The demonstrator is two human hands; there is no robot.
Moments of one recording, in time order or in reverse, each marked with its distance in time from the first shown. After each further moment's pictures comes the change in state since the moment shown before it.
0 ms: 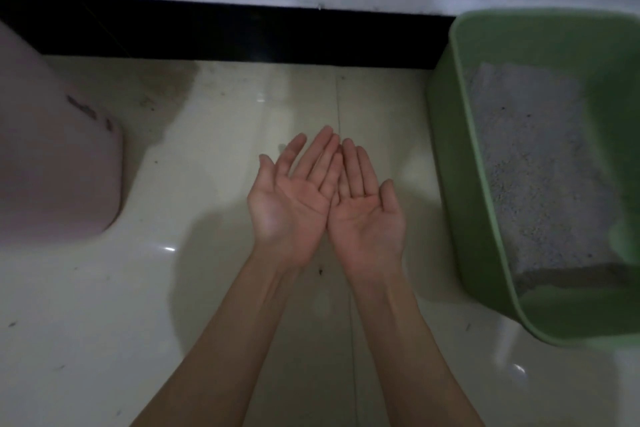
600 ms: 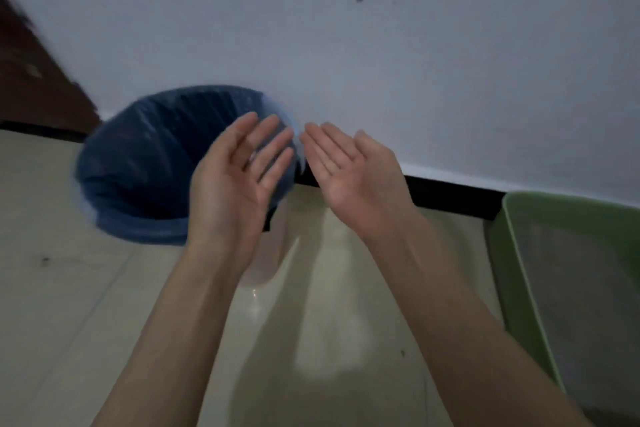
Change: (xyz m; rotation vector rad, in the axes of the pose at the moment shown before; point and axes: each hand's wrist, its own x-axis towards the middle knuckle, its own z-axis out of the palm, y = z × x) left_hand -0.182 0.209 0.091 0.366 -0.132 0.703; right_hand -0.122 0.116 0.214 -0.565 -0.445 0.264
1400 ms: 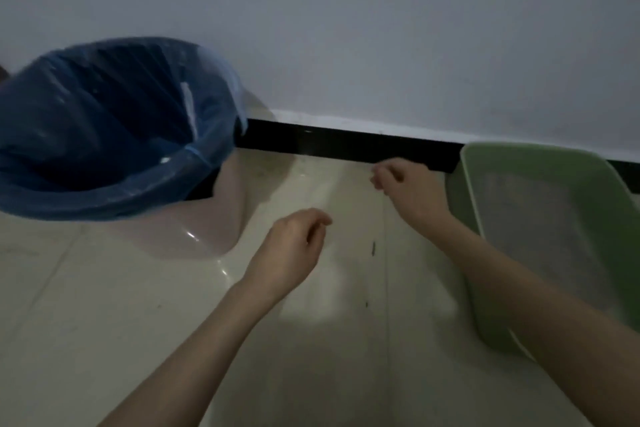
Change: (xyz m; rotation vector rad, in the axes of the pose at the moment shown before) left_hand -0.027 -0.143 -0.040 1.470 -0.512 0.188; right_hand -0.008 -0.057 -0.157 -1.681 0.361 -0.369
